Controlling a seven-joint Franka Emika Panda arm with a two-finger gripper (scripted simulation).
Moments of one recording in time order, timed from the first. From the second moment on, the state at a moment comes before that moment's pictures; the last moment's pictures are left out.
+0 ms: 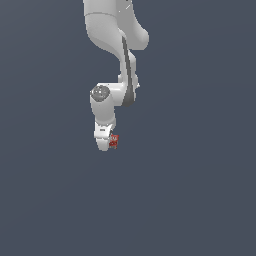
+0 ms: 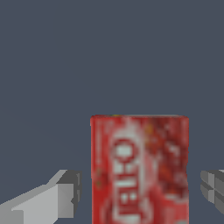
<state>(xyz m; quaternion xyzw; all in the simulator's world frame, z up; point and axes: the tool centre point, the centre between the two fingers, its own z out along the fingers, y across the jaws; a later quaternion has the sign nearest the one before) -0.079 -0.098 0.042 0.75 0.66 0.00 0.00</state>
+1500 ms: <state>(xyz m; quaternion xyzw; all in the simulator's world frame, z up) -0.073 -0.094 0.044 0.75 0.66 0.00 0.00</state>
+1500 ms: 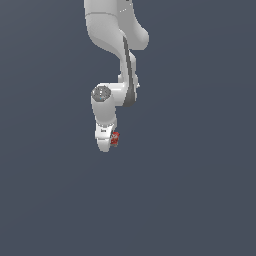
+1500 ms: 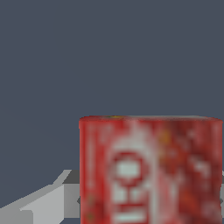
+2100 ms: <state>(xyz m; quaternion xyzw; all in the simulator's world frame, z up) -0.051 -0.076 0.150 0.75 0.66 0.00 0.00</state>
